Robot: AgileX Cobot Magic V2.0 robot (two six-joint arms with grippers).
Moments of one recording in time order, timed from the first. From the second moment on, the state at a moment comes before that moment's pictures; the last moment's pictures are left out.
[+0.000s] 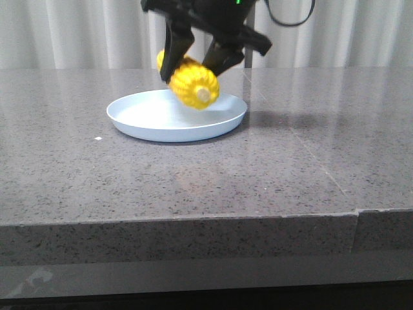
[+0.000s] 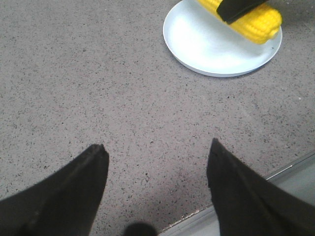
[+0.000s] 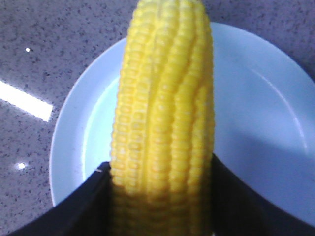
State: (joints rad) left arm -0.39 0.71 -0.91 0.04 0.94 0.01; right arm 0.49 1.99 -1.78 0.36 0.83 0.04
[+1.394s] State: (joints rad) left arm -0.39 0.71 -0.91 0.04 0.94 0.01; right arm 0.49 0.95 -1.16 0.06 0.93 -0.07
